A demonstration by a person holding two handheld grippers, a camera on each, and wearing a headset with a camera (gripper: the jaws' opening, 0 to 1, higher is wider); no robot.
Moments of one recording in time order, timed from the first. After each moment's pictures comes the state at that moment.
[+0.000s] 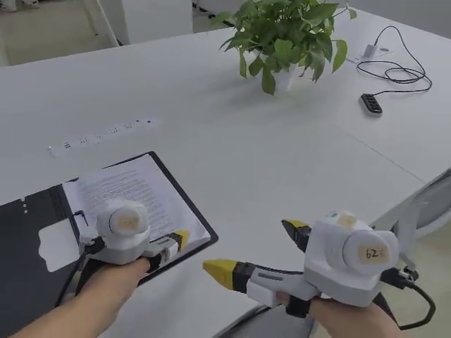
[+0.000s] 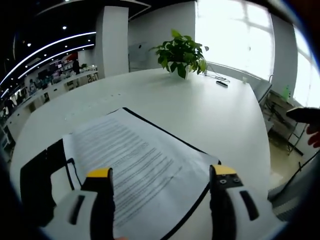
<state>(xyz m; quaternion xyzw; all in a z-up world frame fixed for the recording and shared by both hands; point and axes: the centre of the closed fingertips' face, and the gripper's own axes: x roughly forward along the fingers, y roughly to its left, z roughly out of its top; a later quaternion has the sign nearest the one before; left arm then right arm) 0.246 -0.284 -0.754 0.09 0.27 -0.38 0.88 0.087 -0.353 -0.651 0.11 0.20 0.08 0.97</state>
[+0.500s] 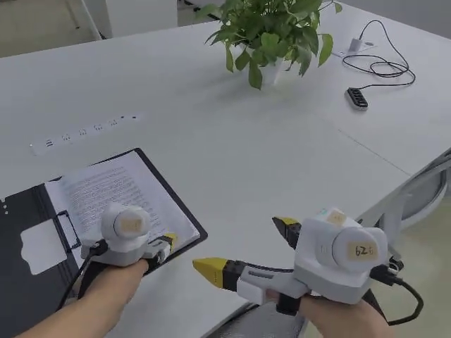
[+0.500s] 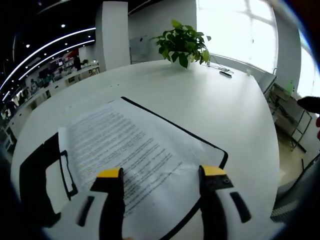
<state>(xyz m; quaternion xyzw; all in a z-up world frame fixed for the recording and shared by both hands) 0.243 -0.287 -0.780 0.12 0.29 -0.36 0.88 0.087 -0.355 -0.653 0.11 0.20 0.07 0.97</state>
